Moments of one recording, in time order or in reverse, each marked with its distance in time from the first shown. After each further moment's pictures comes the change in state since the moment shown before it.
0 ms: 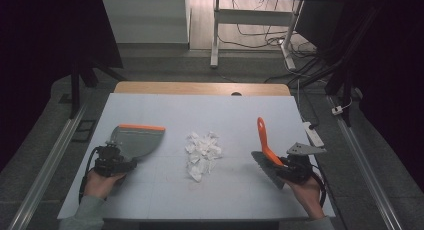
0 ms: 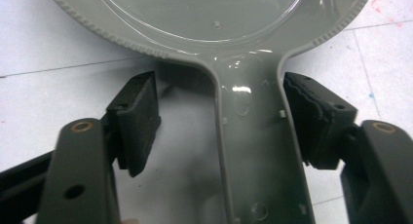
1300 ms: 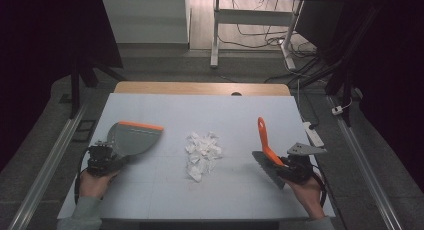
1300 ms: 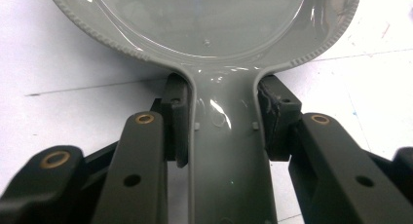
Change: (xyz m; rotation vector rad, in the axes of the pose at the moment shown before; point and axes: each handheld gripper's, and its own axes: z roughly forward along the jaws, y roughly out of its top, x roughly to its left) left arm 0.015 -0.006 -0.012 -0.126 -0.052 -0.023; right arm 0.000 0.000 -0.001 -0.001 -0.009 -0.004
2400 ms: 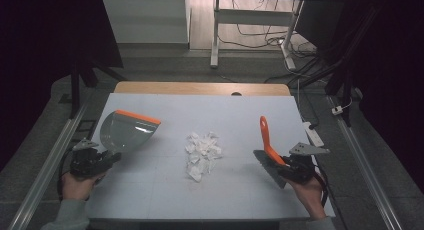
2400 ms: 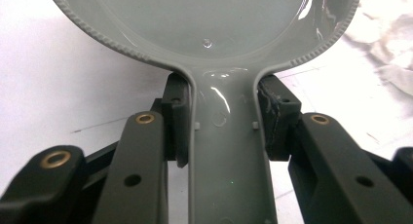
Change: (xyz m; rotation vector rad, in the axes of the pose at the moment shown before) left arm 0.019 -0.006 -0.039 -0.152 -0.109 0.138; right arm -0.002 0.001 -0.004 -0.021 -0.008 0.001
